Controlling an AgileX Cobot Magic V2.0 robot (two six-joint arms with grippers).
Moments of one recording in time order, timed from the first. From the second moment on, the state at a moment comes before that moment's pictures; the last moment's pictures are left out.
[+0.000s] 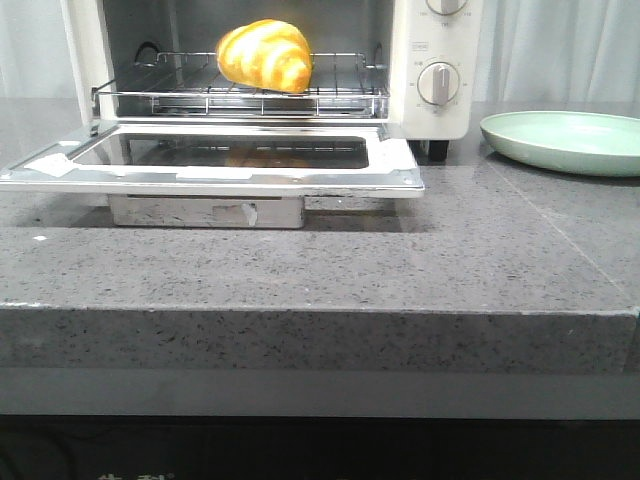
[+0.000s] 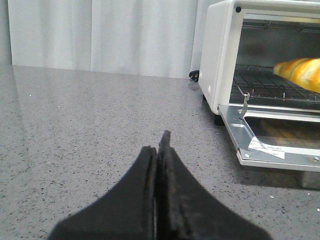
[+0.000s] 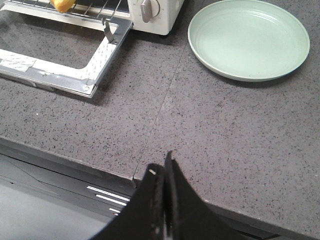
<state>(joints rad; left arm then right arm) -0.01 -0.01 0.01 0.02 0.03 -0.06 0.48 0.55 -0.89 -0.18 1.00 0.29</state>
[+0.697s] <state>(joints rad) -0.01 -0.01 0.01 0.02 0.03 -0.06 0.06 0.13 -0.24 0.07 0.44 0.19</state>
